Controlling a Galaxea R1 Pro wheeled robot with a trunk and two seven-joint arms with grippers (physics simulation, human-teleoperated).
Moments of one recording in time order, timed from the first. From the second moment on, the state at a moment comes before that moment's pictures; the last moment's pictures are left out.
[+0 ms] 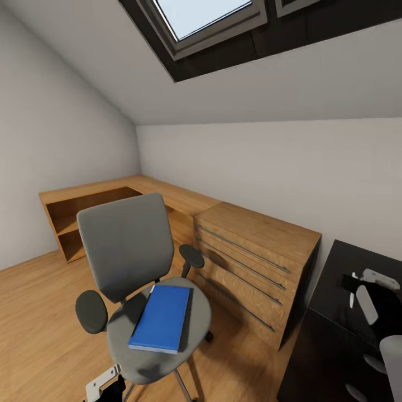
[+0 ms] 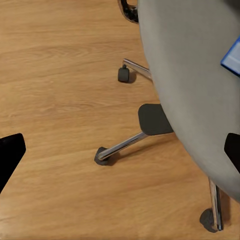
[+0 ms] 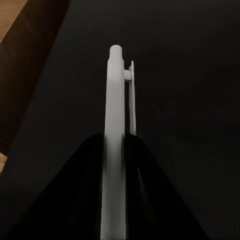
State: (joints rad) left arm -0.05 0.09 -0.31 -0.98 0.65 -0.12 0.63; right arm -0.71 -0.34 -0.38 -0.73 -0.22 0.44 -0.18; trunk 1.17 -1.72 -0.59
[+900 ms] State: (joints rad) left arm -0.05 0.09 -0.31 -0.98 0.65 -0.12 0.63; right arm -0.71 -0.27 -0.29 -0.73 -0.21 0.44 -0.20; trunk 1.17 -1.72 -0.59
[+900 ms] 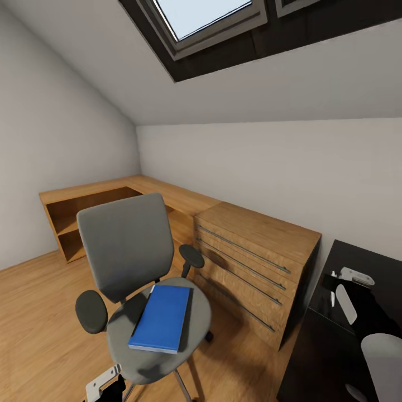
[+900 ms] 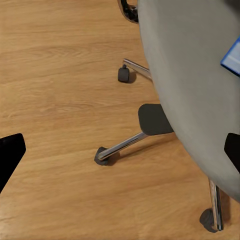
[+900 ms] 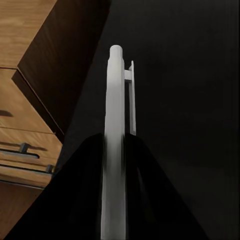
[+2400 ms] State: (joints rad) left arm -0.05 0.09 -0.31 -0.98 0.65 -0.12 0.63; right arm -0.64 -0.18 -0.30 -1.15 -0.22 0.50 -0.29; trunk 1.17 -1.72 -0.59
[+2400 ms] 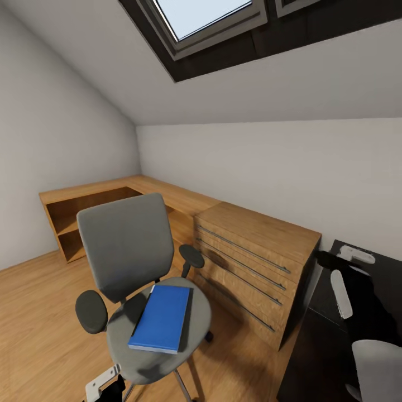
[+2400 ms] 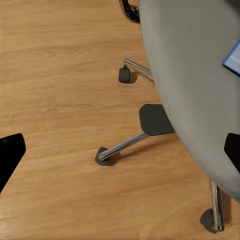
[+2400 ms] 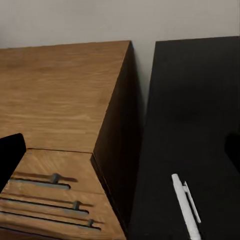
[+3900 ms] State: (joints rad) left arm -0.05 0.10 -0.31 -0.96 0.65 -0.18 0.63; right arm -0.50 0.13 0.09 -1.21 -0.21 0.57 -0.29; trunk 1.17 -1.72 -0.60
